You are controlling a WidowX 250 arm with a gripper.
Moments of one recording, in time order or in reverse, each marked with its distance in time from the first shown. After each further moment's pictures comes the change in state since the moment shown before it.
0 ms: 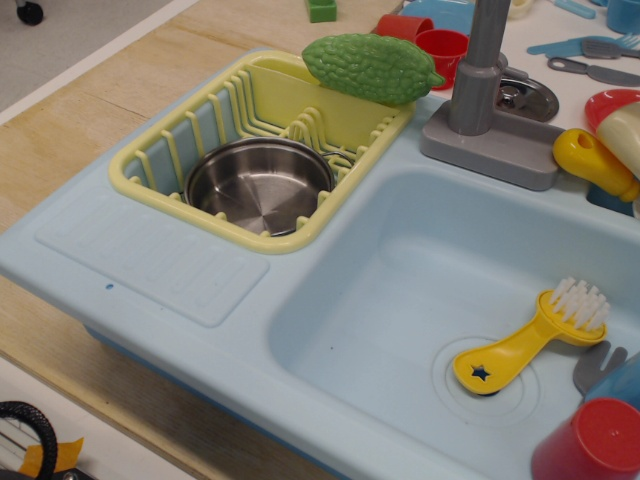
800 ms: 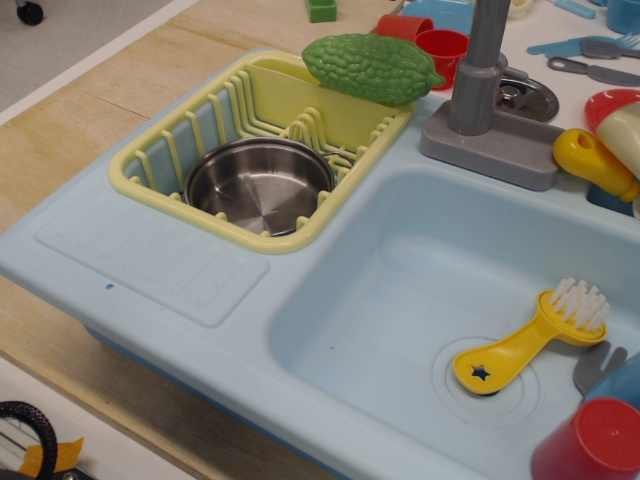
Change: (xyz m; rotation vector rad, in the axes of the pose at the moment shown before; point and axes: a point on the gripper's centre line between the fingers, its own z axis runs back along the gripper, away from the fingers) arm 0.002 -0.001 -0.007 0.001 -0.019 -0.595
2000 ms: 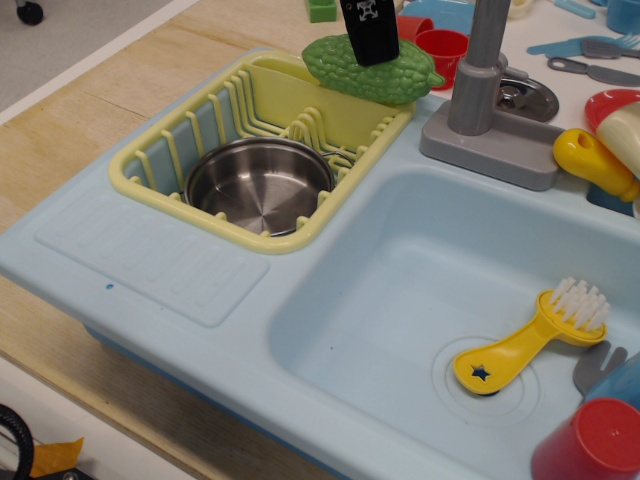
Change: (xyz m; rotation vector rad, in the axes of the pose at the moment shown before) arm 0.008 0.010 -0.060 -0.295 -0.232 -0.492
